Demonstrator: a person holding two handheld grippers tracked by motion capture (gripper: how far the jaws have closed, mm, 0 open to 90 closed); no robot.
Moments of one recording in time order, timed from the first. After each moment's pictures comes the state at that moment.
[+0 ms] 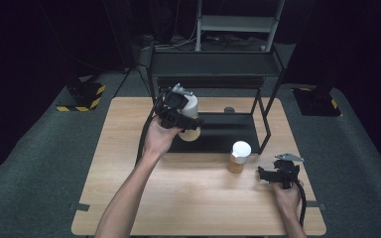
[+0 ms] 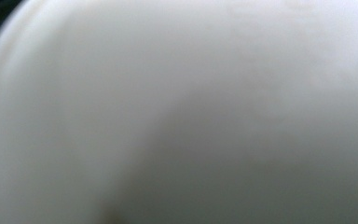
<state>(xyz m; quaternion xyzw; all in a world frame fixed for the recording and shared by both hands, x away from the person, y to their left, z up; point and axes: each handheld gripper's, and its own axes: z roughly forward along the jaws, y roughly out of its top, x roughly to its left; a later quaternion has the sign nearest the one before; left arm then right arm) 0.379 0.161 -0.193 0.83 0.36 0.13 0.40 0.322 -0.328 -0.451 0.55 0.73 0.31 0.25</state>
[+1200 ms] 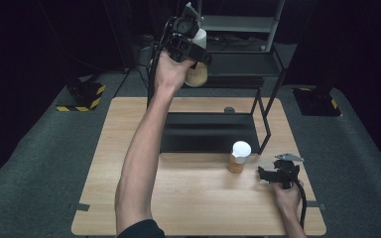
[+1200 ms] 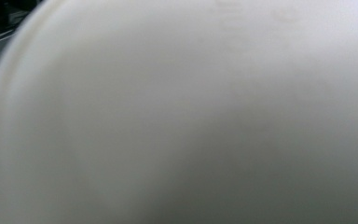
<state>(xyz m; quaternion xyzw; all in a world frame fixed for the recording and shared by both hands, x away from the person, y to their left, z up) 0.440 0.122 -0.063 0.80 0.45 0.18 0.36 0.322 -0.328 -0.451 0.55 0.73 0.31 0.25</state>
